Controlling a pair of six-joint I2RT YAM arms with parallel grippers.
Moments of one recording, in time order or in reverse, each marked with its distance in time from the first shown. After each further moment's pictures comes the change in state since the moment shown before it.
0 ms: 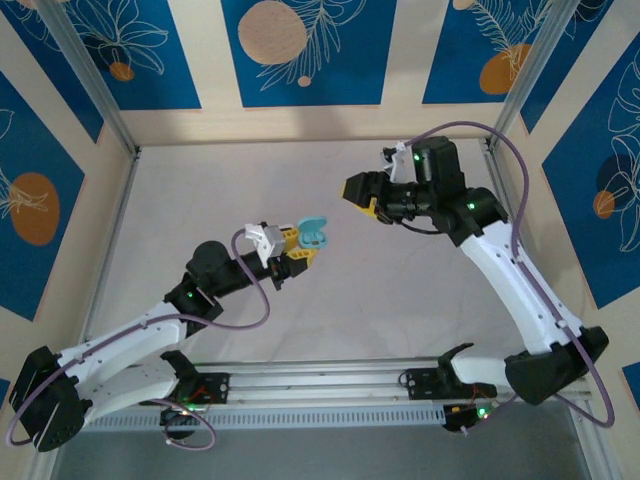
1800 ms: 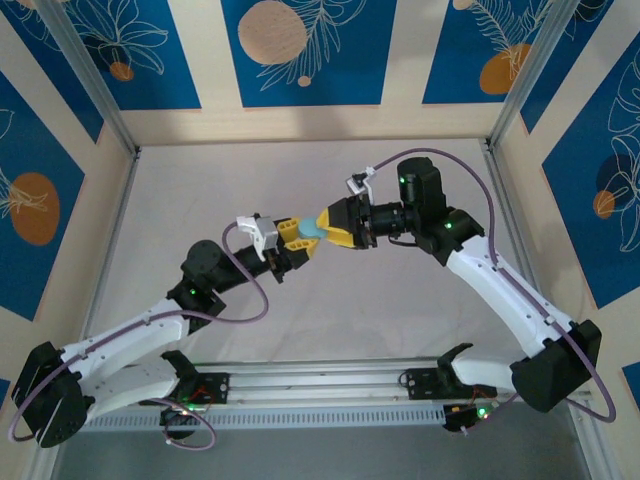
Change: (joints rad) left arm -0.002 0.032 0.022 0.159 0.007 -0.097; right arm 0.062 -0.059 -0.281 0.406 -0.439 0.216
